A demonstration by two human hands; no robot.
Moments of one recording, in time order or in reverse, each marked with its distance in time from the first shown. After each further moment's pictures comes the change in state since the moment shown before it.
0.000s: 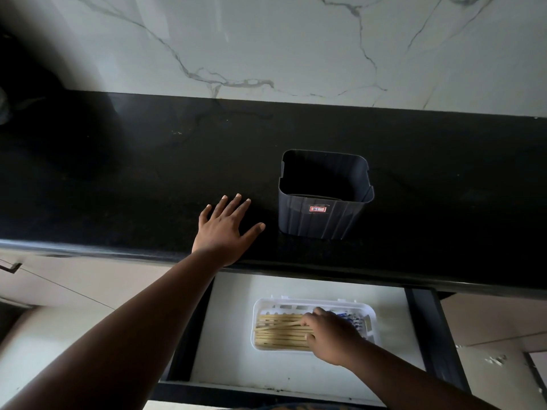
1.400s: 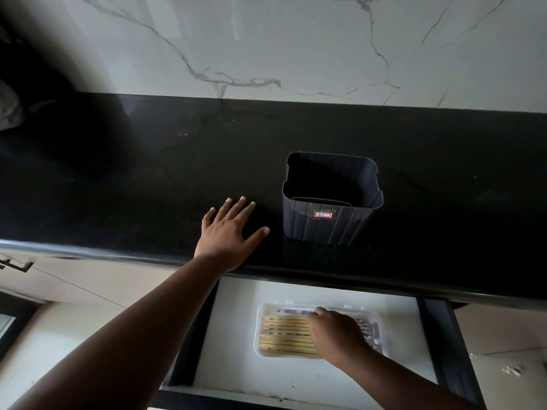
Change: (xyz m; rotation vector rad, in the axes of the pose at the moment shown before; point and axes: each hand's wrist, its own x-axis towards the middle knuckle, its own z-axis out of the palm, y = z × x) left_hand 0.000 0.001 0.000 0.005 0.011 -0.010; right_hand 0.013 -0.004 -0.004 -0.167 0.110 -0.061
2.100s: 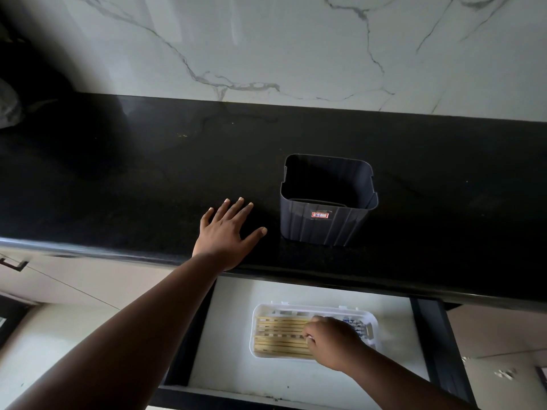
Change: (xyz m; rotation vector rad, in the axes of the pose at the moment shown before) left_hand 0.001 0.000 0.001 0.001 0.005 -0.001; right_hand -0.007 0.009 0.003 0.143 -0.076 -0.017
